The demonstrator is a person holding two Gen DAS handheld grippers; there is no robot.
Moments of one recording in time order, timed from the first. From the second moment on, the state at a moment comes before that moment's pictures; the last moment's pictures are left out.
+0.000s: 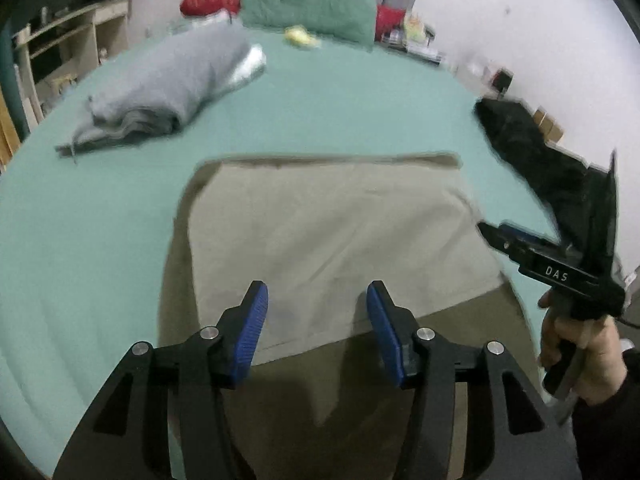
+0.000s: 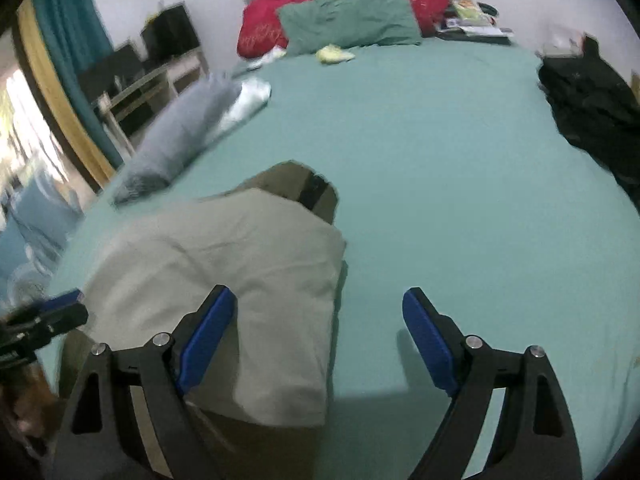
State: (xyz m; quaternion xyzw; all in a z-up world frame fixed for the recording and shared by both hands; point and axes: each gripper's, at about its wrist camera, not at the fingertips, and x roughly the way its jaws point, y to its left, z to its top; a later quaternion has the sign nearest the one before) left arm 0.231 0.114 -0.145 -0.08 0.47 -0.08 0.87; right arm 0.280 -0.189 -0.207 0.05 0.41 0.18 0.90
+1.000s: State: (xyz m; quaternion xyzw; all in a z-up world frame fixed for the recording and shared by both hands) left arm 0.114 0.132 -0.181 -0.12 0.47 -0.03 0.87; right arm 0.139 -0.182 -0.242 0.00 0.41 0.19 0.89
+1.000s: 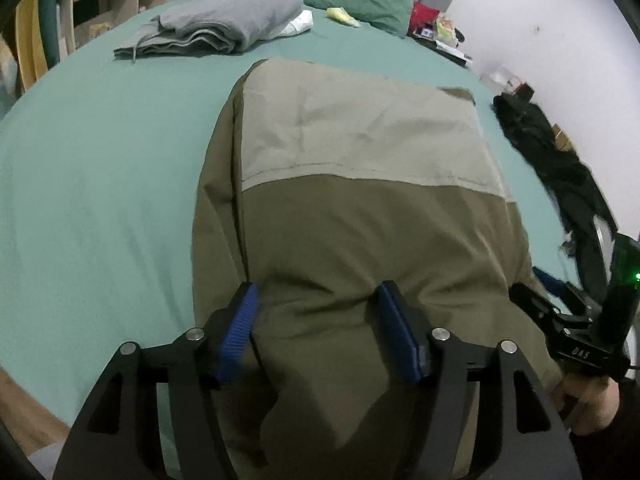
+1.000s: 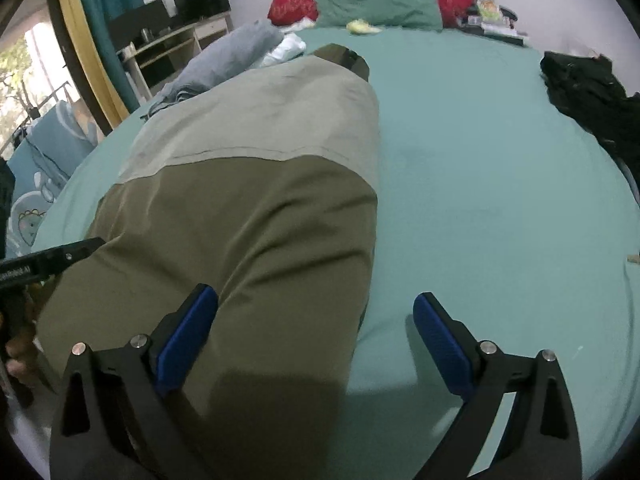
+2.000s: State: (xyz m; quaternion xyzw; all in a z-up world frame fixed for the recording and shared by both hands) left arm 0.183 0.216 -0.196 -0.28 0.48 -0.03 0.83; right arm 0.158 -0.209 -0.203 0.09 0.38 0.23 0.89
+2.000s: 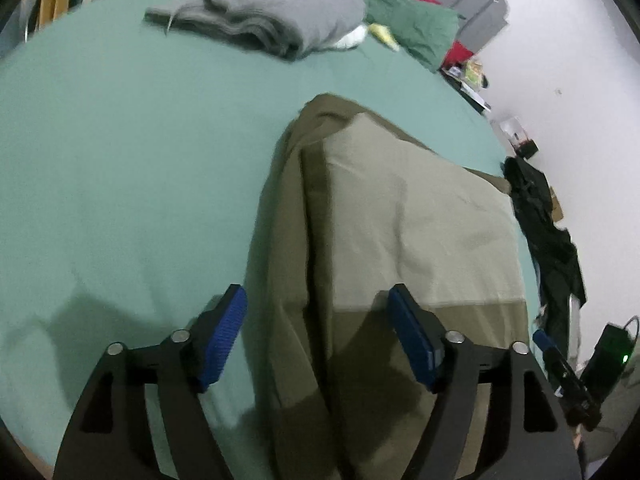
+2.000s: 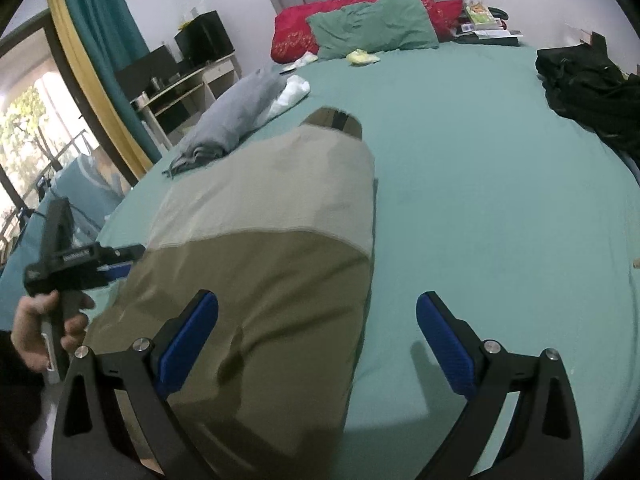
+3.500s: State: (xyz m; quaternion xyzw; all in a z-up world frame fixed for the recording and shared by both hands) left arm 0.181 0.087 -0.172 -0.16 0.46 -0.18 0.86; right arm 0.173 -0.135 -0.198 0.05 0.37 0.34 0.86
